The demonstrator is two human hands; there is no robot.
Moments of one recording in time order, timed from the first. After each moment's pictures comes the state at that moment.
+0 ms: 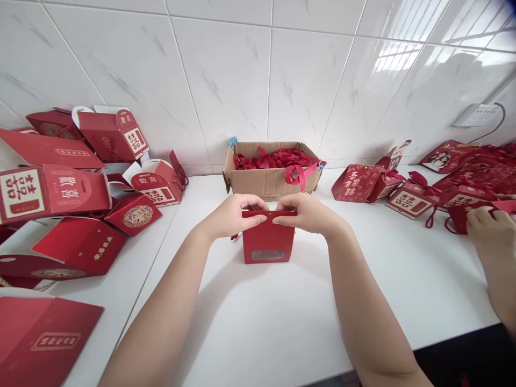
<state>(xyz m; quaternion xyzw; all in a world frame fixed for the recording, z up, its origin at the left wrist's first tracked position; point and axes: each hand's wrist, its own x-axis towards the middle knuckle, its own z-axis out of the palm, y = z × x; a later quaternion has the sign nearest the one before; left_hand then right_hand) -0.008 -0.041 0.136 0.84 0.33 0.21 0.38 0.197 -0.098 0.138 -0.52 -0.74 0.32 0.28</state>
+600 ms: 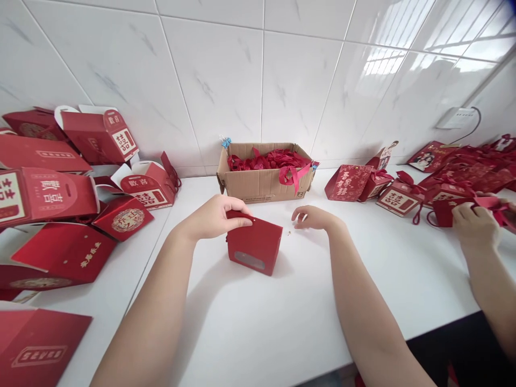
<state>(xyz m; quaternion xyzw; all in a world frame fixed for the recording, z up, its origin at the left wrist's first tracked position) -0.027 -0.029 0.140 0.87 0.30 0.17 0.36 0.270 -0.059 0.062 -0.68 -0.64 0.33 0.14</state>
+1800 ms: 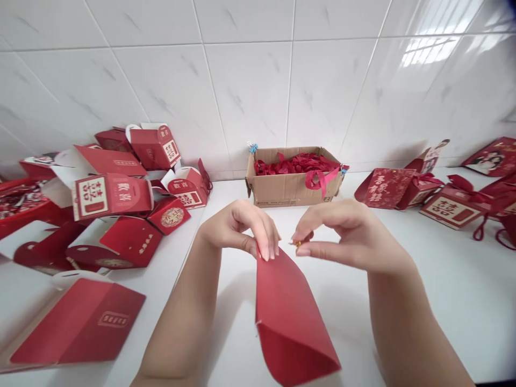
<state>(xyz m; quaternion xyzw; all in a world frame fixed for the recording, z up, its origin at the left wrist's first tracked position) -0.043 -0.043 0.165 0.80 0.01 0.14 0.58 0.172 -0.147 0.176 -0.29 -0.79 0.30 0.44</state>
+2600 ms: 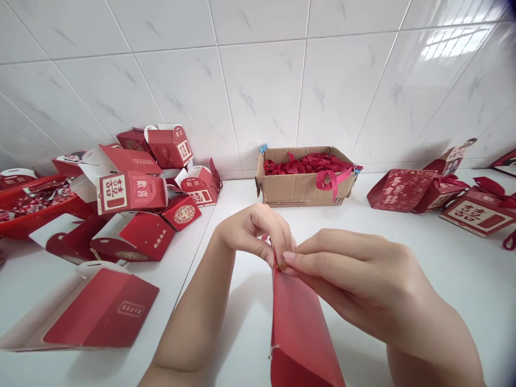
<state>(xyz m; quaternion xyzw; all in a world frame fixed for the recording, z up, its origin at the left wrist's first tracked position) -0.032 -0.046 0.154 0.77 -0.09 0.14 0.62 0.141 -0.185 0.172 -0.31 -0.85 0.00 0.43</state>
